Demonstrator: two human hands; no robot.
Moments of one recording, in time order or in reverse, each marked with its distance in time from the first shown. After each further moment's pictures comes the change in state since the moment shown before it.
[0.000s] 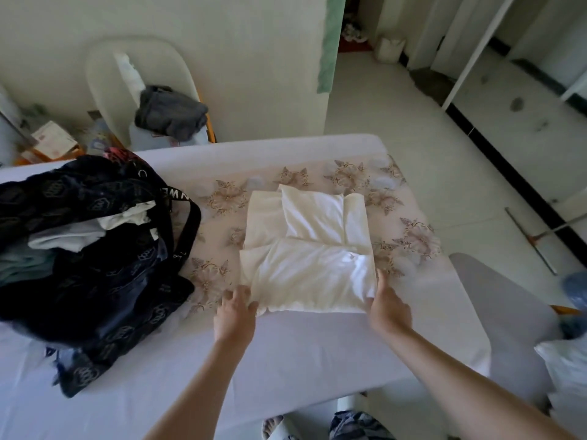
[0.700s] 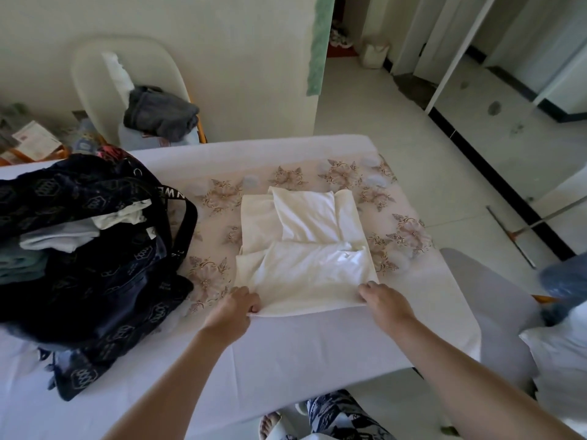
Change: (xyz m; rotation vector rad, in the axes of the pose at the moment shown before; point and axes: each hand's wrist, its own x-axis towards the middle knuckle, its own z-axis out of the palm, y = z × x) left_hand 0.021 -0.035 -0.019 0.235 -0.232 0.548; right_hand -0.014 0.012 -0.011 -0.377 -0.045 -0.474
